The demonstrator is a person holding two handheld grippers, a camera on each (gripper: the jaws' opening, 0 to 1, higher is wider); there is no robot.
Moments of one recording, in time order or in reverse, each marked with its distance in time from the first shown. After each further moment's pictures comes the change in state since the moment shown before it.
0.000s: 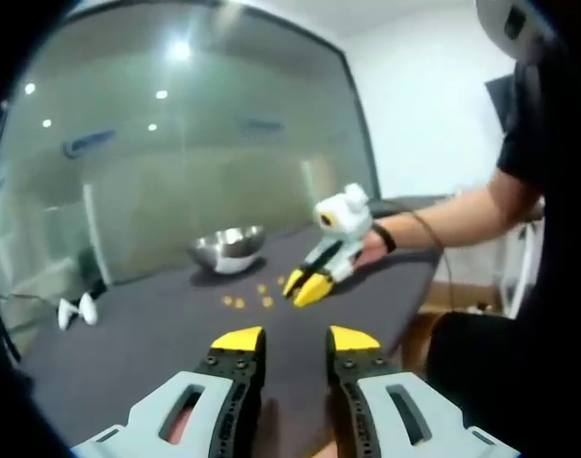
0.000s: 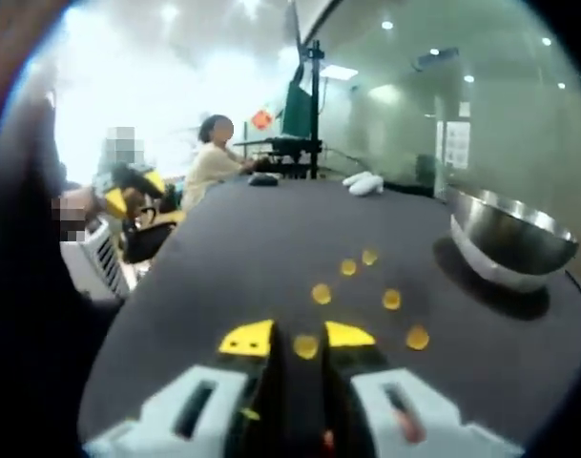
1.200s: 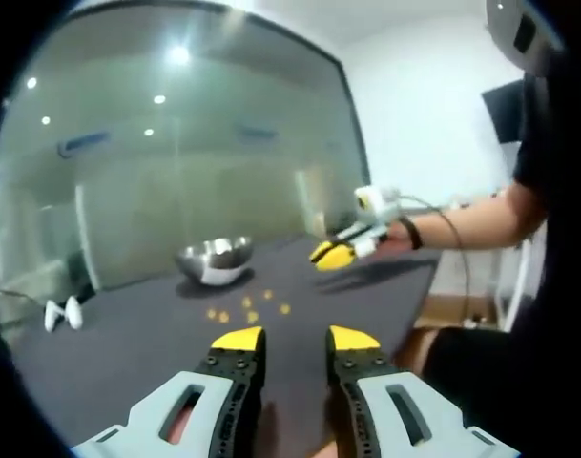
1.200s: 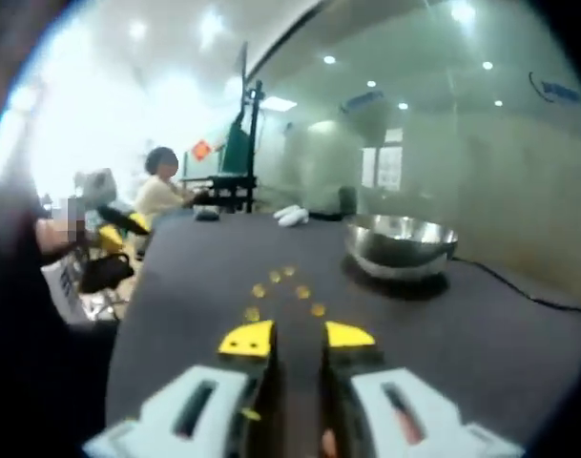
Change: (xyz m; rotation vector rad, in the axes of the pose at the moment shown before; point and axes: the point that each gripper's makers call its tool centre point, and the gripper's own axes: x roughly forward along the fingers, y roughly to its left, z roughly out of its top) left arm 0.018 -0.015 0.012 -0.031 -0.061 -0.039; right arm -0.101 -0.034 0.001 0.056 -0.124 -0.282
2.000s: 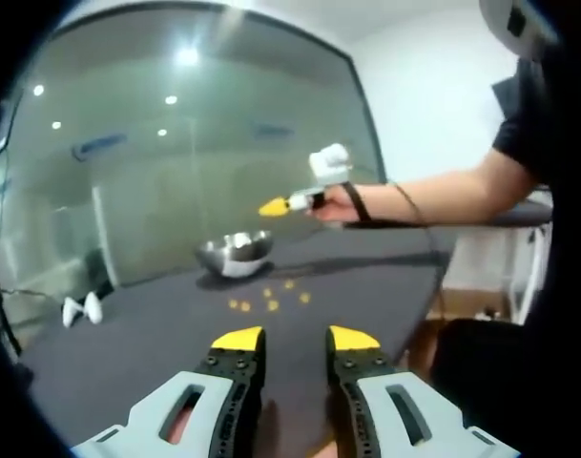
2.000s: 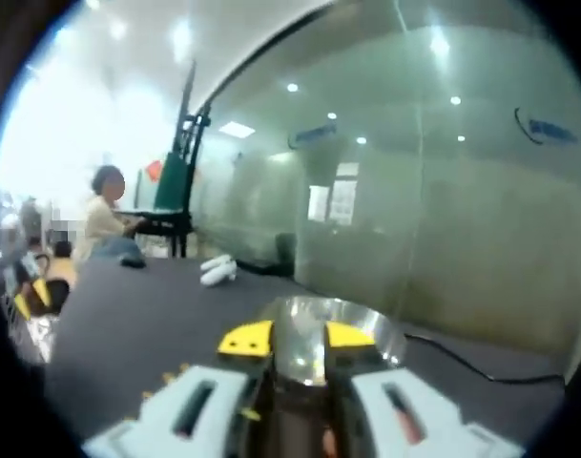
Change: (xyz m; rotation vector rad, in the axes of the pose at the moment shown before) left arm -0.015 0.015 -0.011 0.024 0.030 0.076; right arm 0.058 -0.114 0.109 -0.035 -0.158 -0.268
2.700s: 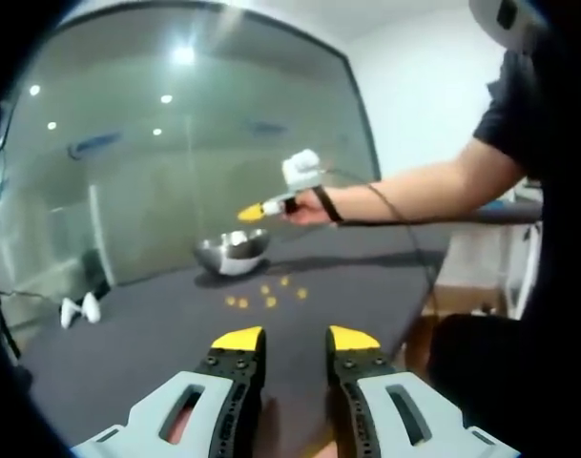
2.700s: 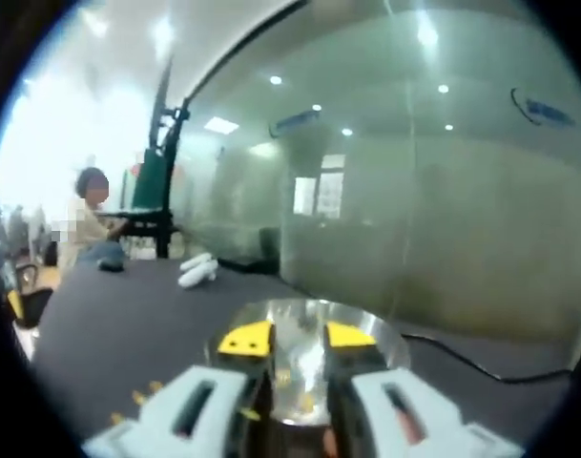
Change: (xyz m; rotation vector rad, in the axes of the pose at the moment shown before) left arm -0.005 0.001 -0.003 0.009 0.006 -0.020; right arm 0.059 -0.024 -0.002 0.034 0.029 -0.063
